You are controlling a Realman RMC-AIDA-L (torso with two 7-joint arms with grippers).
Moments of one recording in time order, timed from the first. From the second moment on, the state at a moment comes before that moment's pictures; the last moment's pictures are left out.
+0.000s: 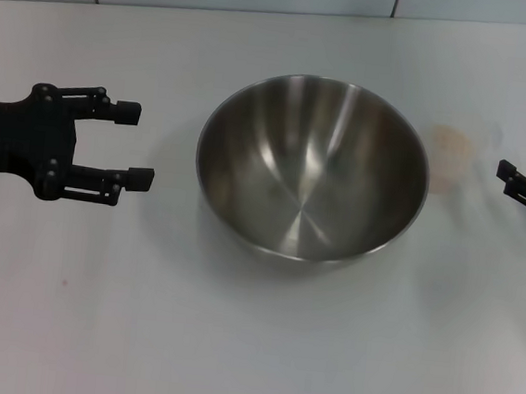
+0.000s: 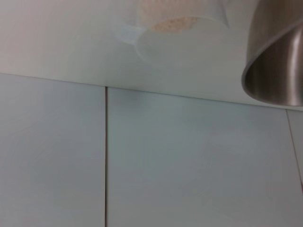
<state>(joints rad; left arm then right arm) -0.49 -1.95 0.87 0.83 1.84 1.73 -1.36 0.27 2.08 -0.69 -0.55 -1.55 -1.06 0.98</state>
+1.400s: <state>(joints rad) -0.49 -1.94 0.87 0.84 1.85 1.71 -1.34 0.38 2.08 -0.68 -0.49 -1.54 -0.95 0.96</state>
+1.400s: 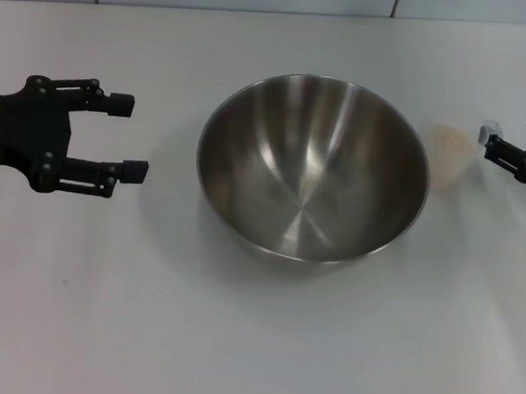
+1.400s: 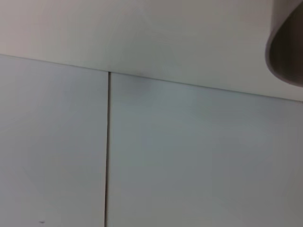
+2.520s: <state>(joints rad) -0.51 -1.95 0.87 0.85 1.88 1.68 -1.33 0.42 2.08 -0.69 -0.47 -1.54 -0.94 0.91</state>
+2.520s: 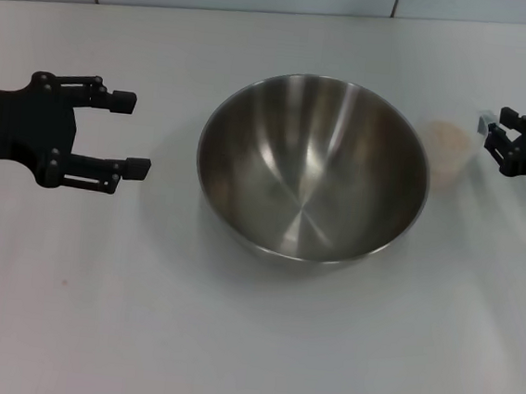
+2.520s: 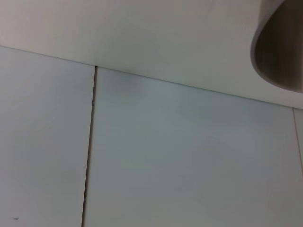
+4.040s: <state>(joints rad) -0.50 -1.96 0.87 0.85 1.89 1.68 -1.34 0.39 2.09 -0.70 -0.73 -1.53 -1.24 0.70</state>
